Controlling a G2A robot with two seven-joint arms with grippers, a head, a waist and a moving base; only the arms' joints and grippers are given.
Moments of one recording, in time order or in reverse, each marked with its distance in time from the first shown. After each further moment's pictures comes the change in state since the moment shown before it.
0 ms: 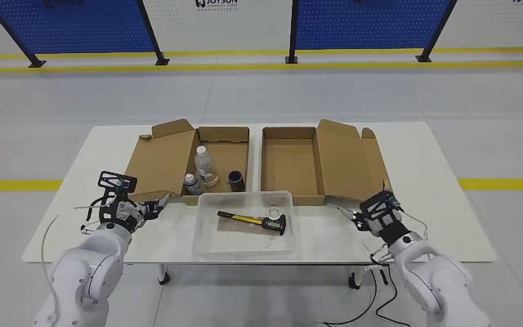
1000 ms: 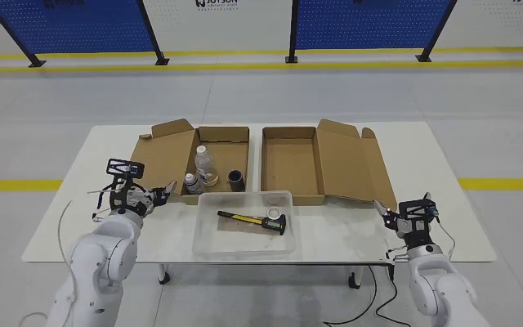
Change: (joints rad) left arm -0.108 -0.008 0.083 0.045 0.038 0.120 -0.038; right arm -0.069 -0.015 0.073 0.214 0.089 0.351 -0.299
